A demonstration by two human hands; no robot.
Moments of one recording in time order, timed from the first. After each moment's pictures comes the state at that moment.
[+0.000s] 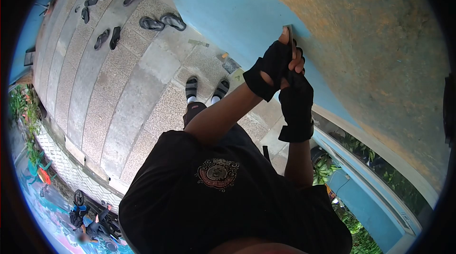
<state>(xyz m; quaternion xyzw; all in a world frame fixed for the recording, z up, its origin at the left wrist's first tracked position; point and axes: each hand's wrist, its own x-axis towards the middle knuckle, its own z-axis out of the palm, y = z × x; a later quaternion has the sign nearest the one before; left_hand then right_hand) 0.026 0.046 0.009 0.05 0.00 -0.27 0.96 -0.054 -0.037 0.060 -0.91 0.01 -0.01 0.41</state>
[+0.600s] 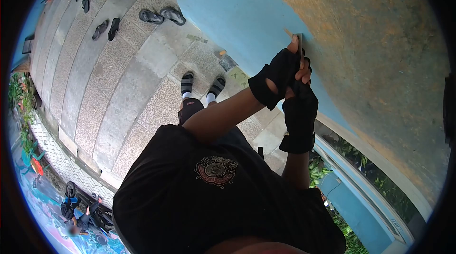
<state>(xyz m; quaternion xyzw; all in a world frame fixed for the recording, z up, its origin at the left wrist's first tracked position) 0.013 0.029 0.018 0.03 0.02 -0.27 0.96 -0.067 -0.045 0.084 -0.92 0.05 0.02 0.39</state>
